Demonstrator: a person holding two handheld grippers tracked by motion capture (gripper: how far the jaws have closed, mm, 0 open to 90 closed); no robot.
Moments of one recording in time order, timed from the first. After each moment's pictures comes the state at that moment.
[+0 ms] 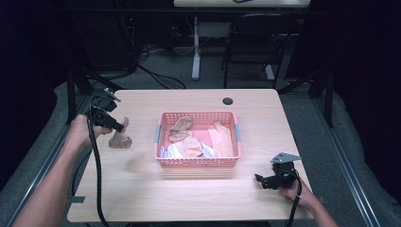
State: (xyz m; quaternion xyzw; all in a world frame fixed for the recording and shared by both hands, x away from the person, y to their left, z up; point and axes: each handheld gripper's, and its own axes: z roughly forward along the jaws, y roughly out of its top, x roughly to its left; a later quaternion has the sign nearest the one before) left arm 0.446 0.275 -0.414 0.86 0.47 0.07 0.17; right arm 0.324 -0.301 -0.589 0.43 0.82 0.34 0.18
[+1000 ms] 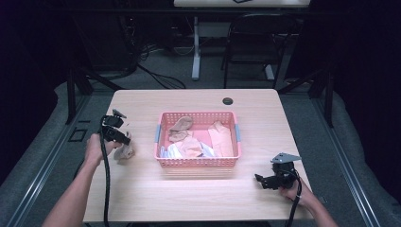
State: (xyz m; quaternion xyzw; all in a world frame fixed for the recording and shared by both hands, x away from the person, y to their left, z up) left arm 0.458 0.284 -0.512 0.82 0.54 0.05 0.19; right arm 0.324 -0.301 -0.589 0.43 0.82 0.34 0.18
